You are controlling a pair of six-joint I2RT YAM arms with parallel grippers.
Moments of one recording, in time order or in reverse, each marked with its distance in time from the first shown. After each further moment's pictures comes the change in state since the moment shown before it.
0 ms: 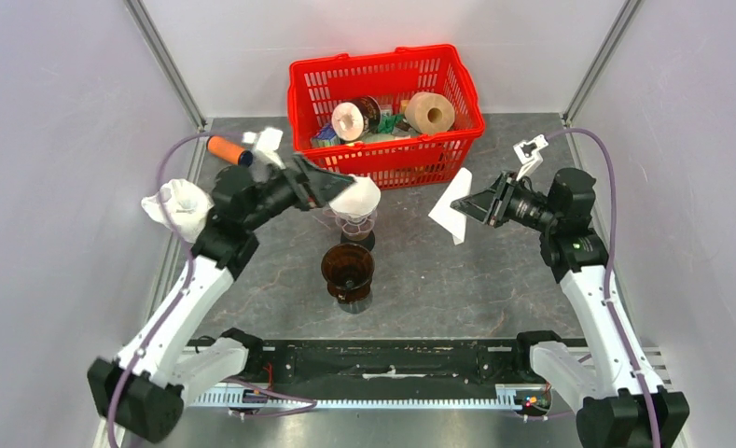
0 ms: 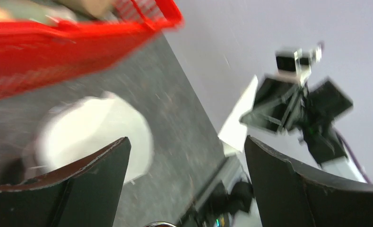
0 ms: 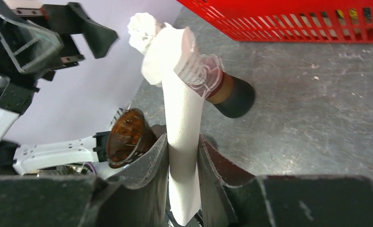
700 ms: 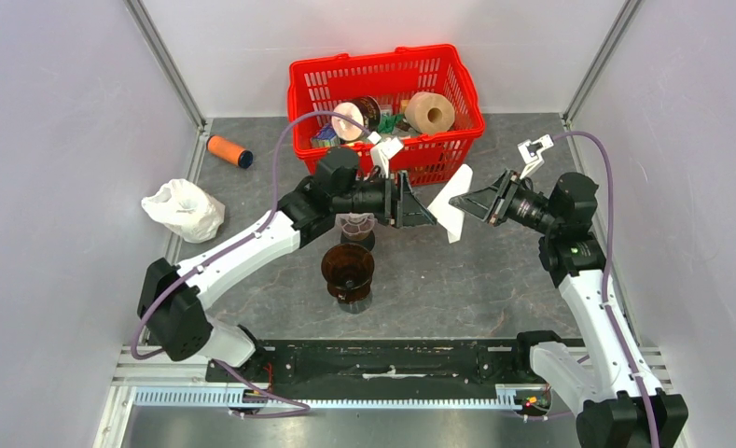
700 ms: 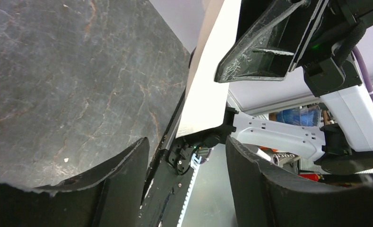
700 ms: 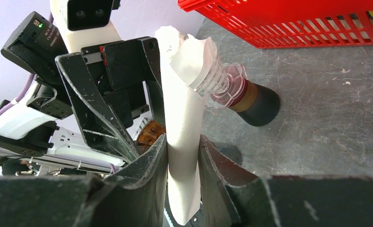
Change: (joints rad) left arm -0.462 0.517 0.344 -0.079 0.162 0.121; right arm 0.001 -0.043 -0.048 0.160 -0.039 0.198
